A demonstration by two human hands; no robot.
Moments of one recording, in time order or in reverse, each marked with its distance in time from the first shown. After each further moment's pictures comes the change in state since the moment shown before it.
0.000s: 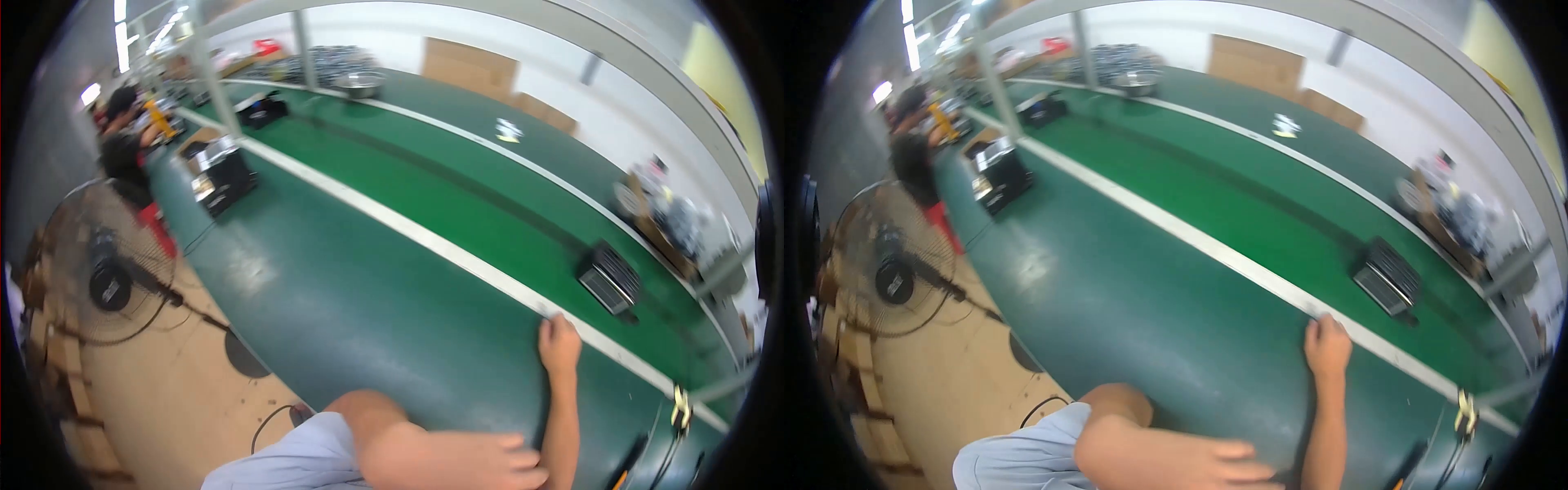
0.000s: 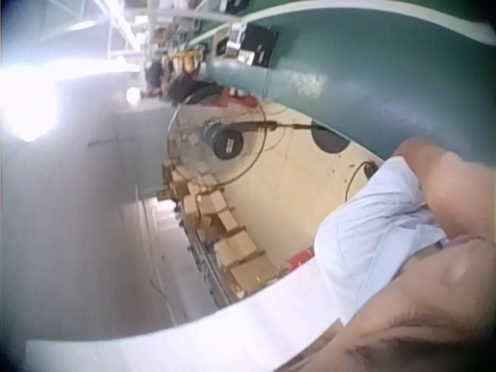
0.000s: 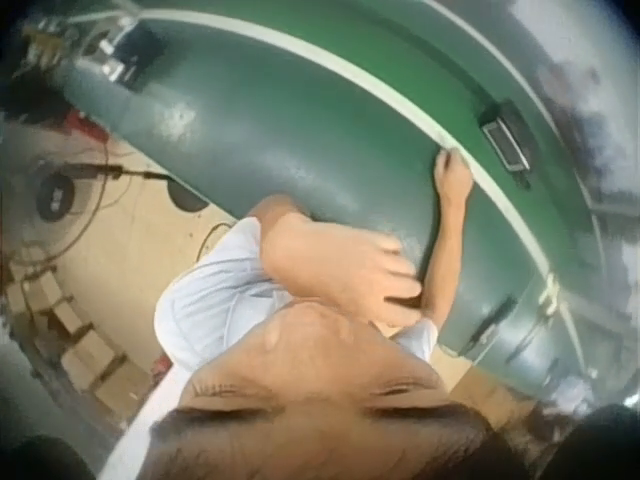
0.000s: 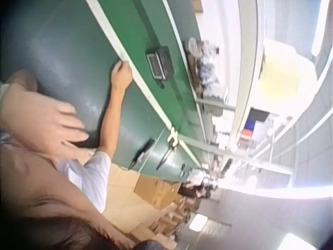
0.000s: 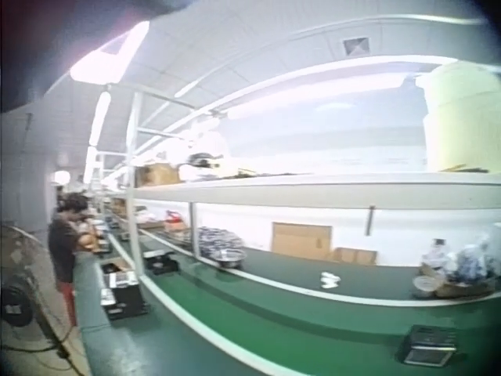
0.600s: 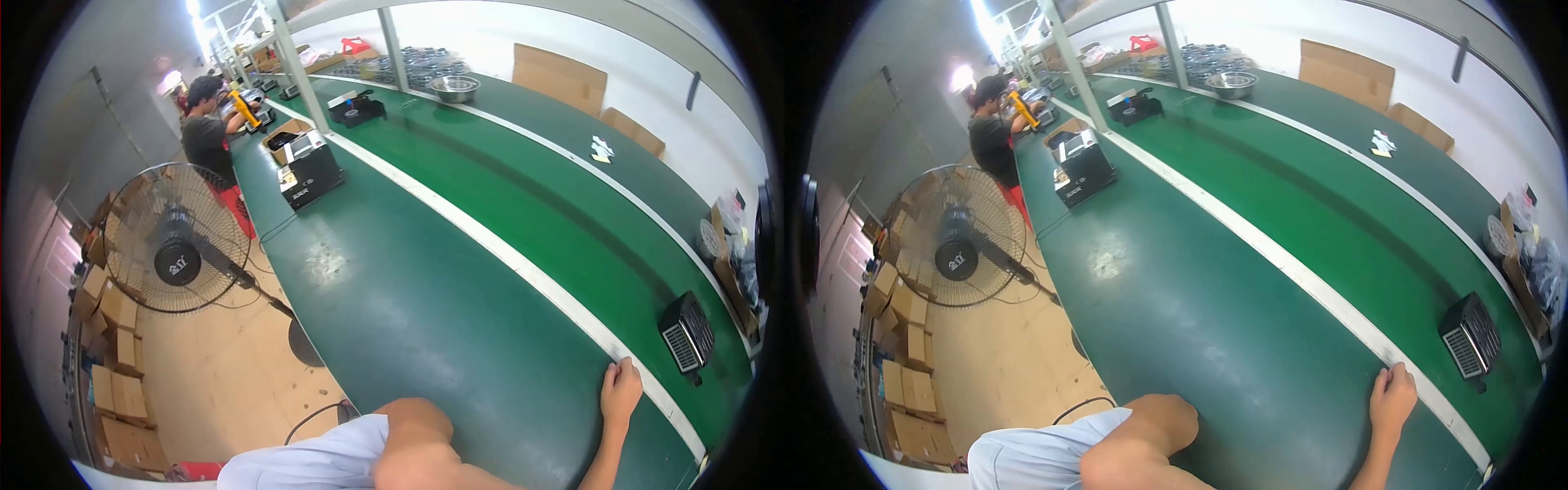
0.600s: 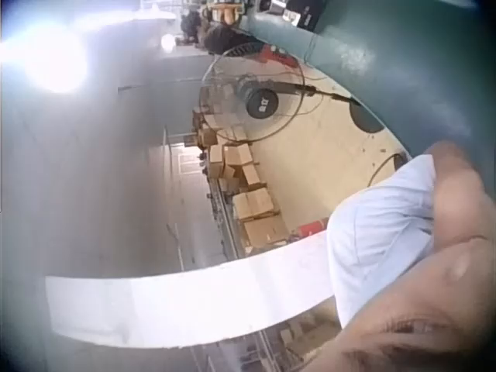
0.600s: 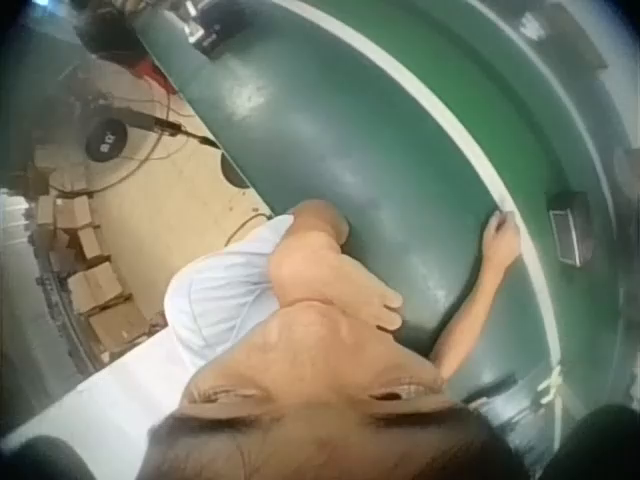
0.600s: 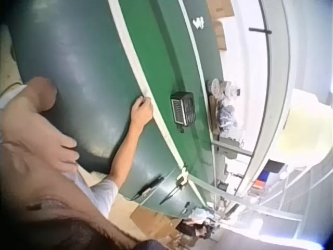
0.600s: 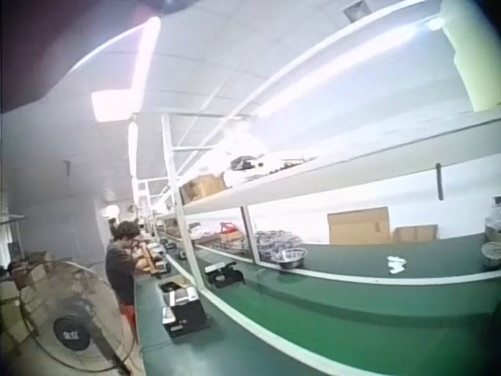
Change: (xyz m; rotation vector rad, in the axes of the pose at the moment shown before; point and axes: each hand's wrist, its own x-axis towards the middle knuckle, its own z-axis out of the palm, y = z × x) left_hand -0.066 -0.013 0.028 0.019 0.097 0.256; right_hand 0.008 -0.003 0.010 -0.014 -0.103 0.069
